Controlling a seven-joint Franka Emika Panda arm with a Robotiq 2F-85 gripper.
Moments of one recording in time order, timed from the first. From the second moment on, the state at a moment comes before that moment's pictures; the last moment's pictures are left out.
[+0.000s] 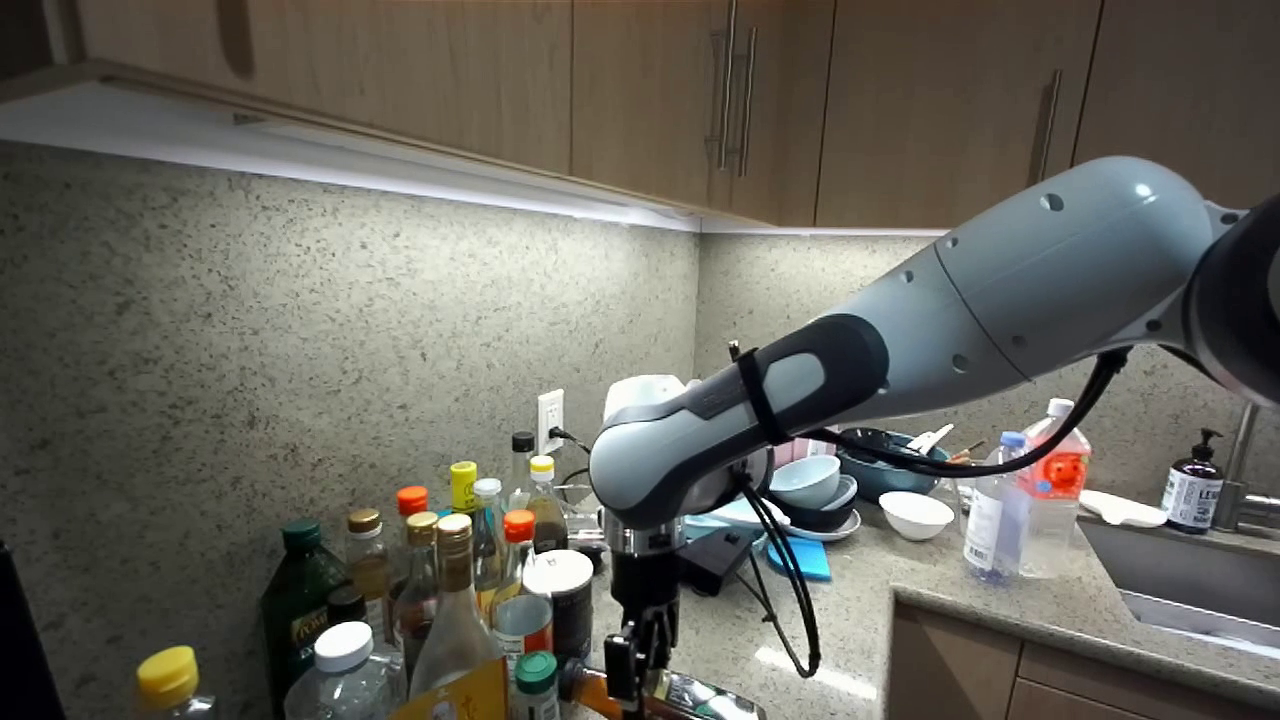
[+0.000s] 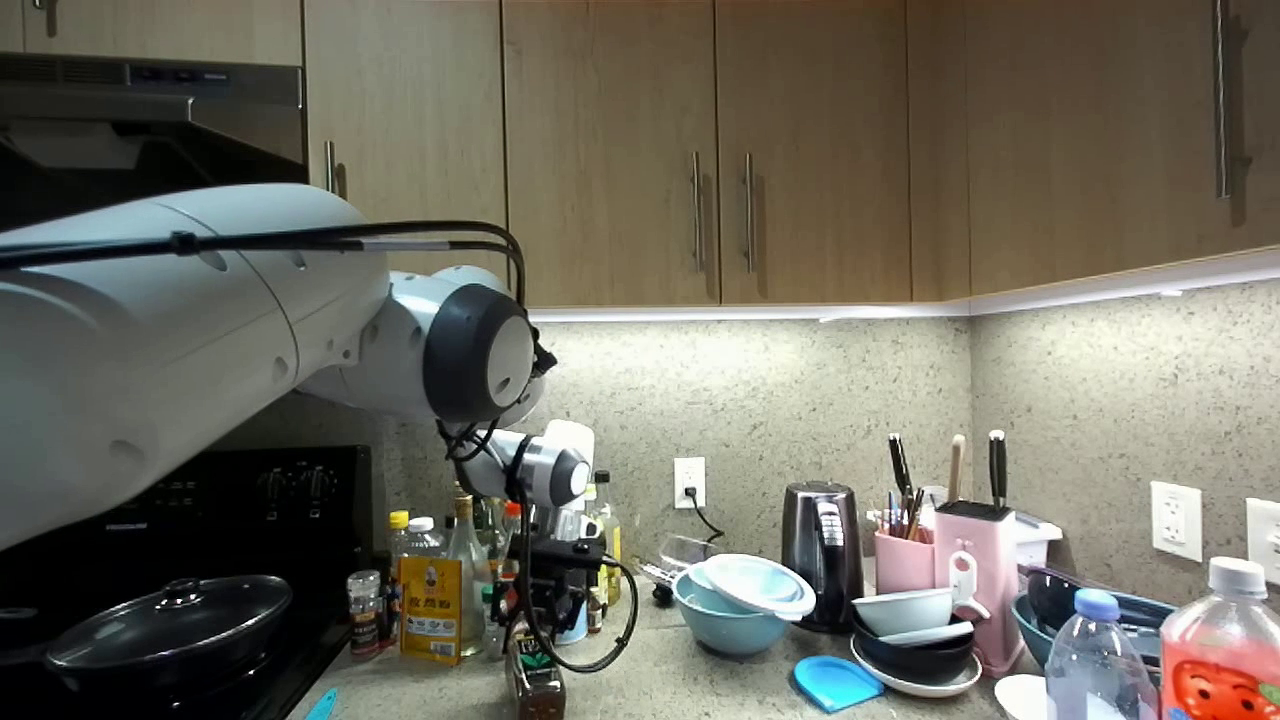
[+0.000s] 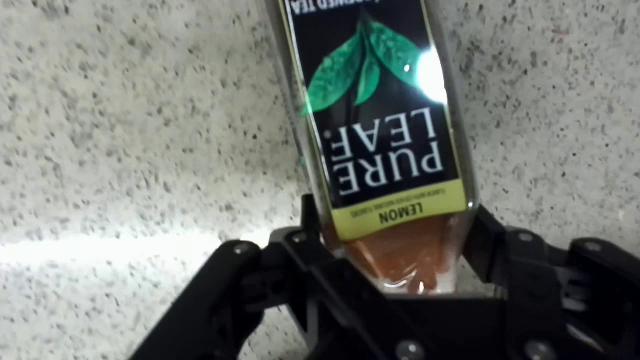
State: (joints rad) arm 0.08 1.03 0.20 -1.21 -0.02 2.03 -0.35
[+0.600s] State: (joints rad) arm 0.05 1.01 0.26 -1.25 0.01 2.11 -0.48
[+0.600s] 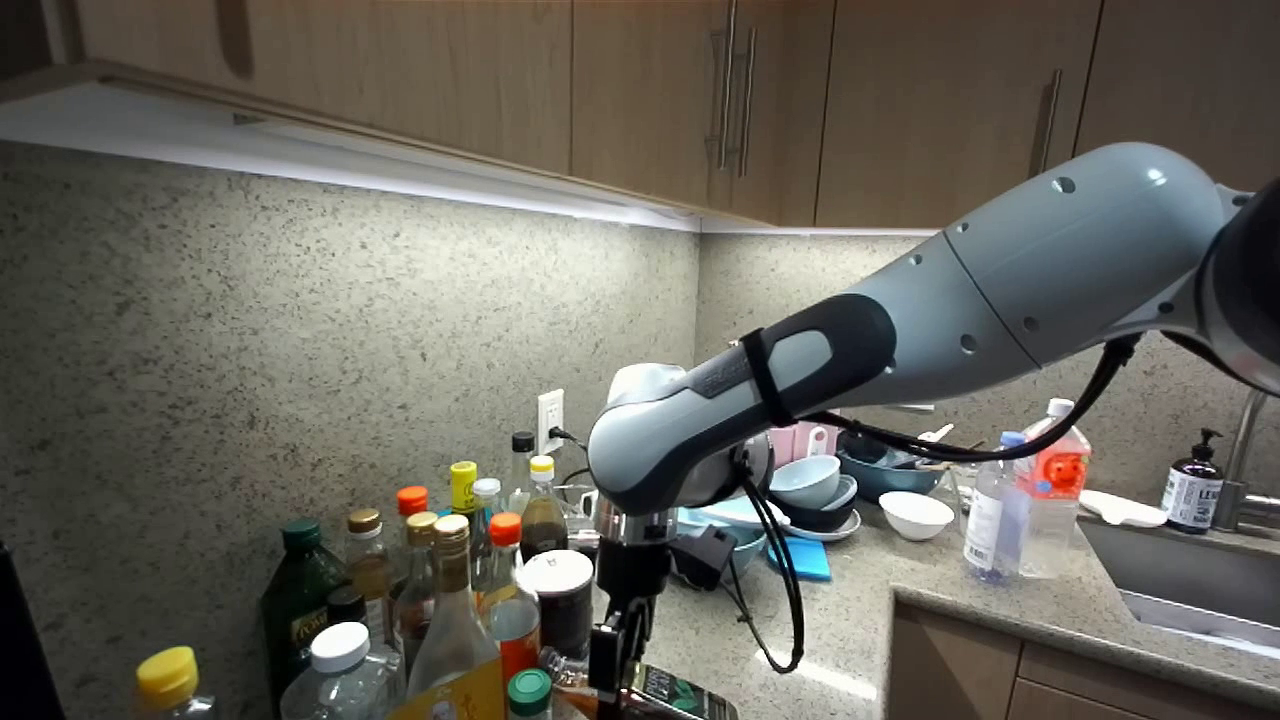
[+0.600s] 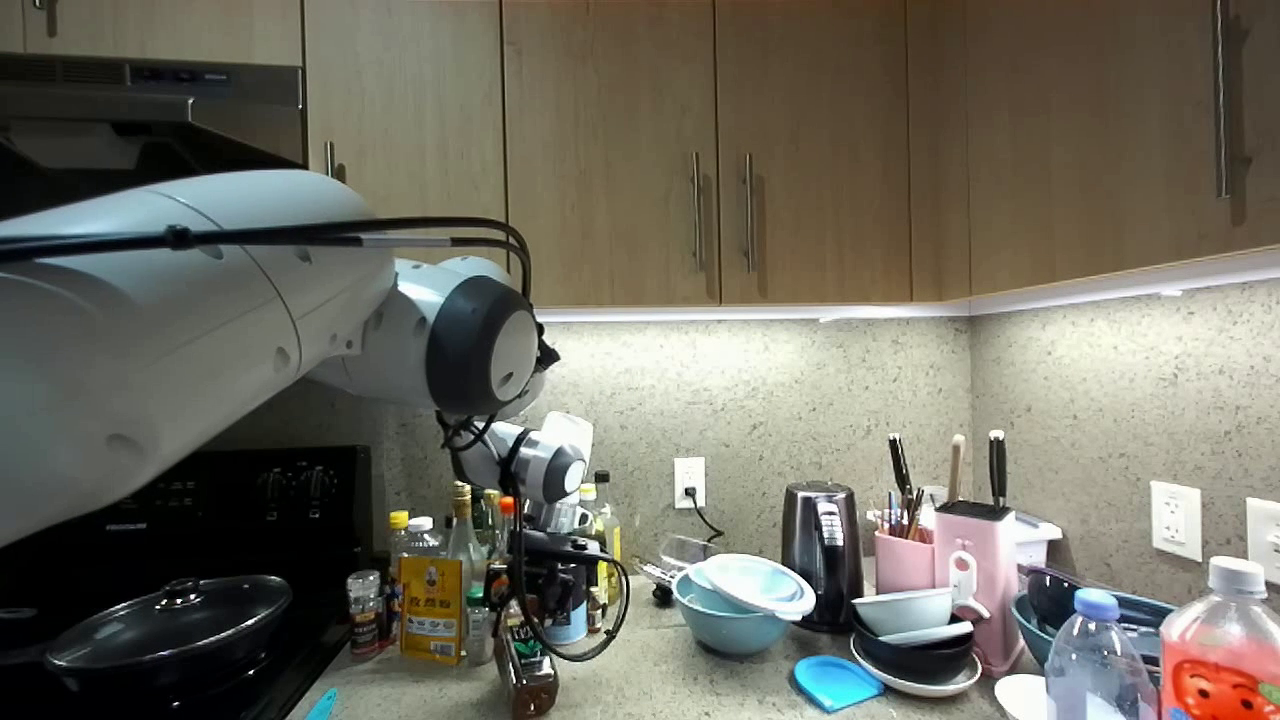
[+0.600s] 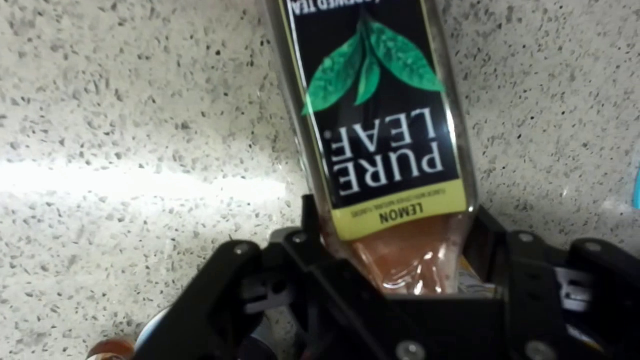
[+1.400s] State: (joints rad) arm -0.10 1.01 0.37 -1.29 0.26 2.17 -0.69
